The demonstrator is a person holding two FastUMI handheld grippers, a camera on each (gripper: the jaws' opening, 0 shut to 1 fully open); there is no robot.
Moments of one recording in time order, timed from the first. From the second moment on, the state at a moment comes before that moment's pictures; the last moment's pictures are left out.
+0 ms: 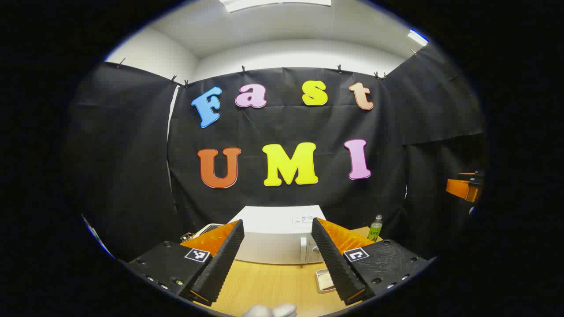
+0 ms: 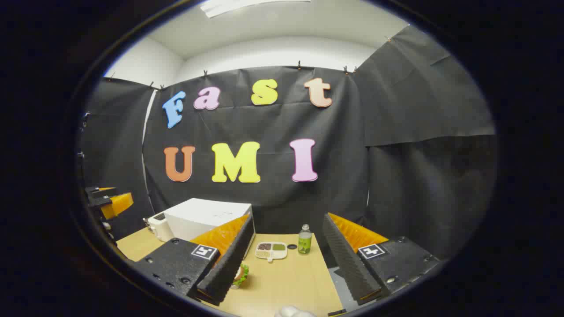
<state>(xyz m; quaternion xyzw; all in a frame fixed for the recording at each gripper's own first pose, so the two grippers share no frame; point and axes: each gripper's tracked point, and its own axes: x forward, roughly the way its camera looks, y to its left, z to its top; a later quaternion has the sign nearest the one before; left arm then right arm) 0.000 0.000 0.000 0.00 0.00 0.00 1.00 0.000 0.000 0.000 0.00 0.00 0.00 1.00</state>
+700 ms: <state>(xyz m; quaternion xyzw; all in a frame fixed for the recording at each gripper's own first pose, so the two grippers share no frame) 0.016 -0.003 -0.011 0.01 0.00 0.00 1.00 0.009 -0.002 -0.004 0.00 0.00 0.00 1.00</state>
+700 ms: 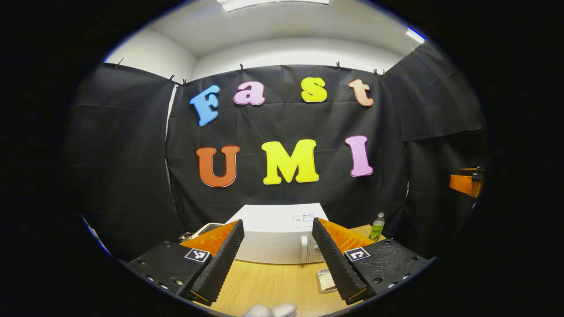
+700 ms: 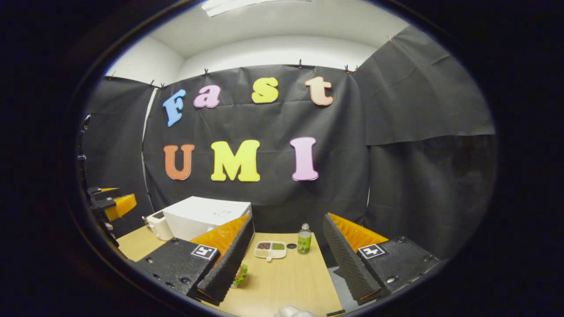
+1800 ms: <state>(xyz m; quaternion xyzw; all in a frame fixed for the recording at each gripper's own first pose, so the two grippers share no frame) 0.262 -0.085 -0.248 -0.02 0.08 -0.05 1.00 0.020 -0.031 -0.040 -0.05 0.08 -0.08 0.99</state>
